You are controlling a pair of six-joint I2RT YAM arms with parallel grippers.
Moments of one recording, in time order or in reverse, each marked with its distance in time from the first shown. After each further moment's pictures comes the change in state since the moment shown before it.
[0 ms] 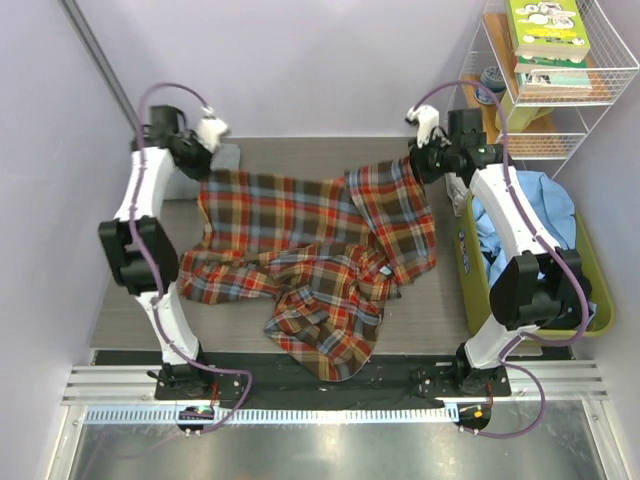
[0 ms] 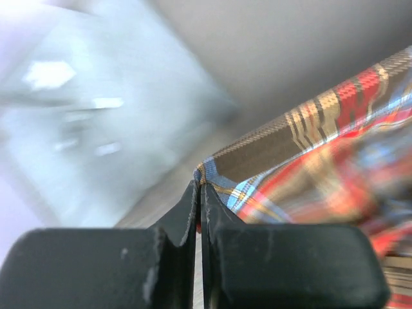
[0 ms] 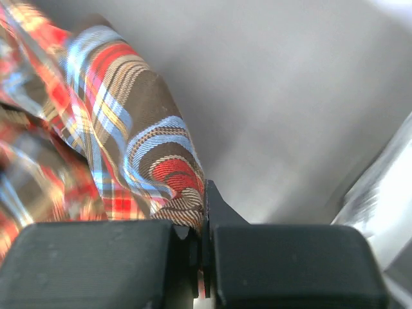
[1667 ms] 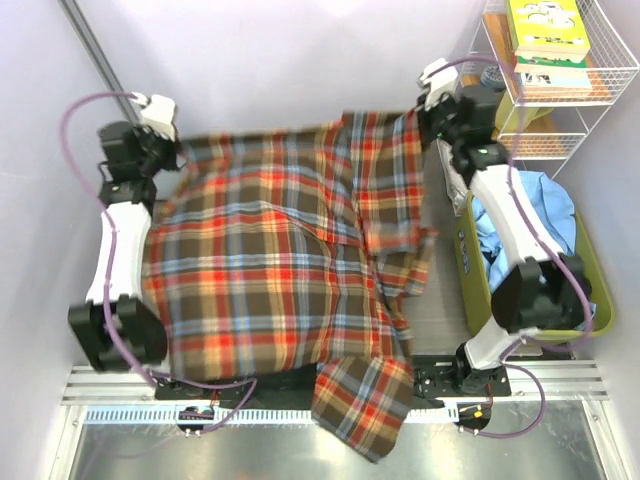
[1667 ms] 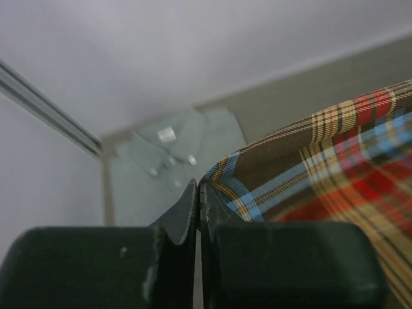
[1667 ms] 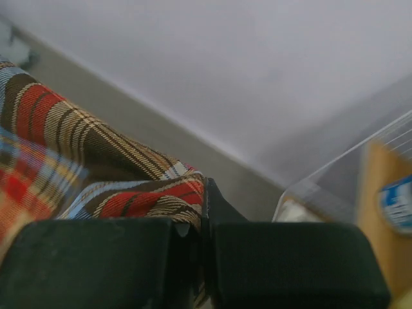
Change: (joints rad) left arm 0.127 -0.642 -0.472 0.704 -0.021 -0.518; right arm 0.006 -0.079 0.062 0.541 0.138 0.043
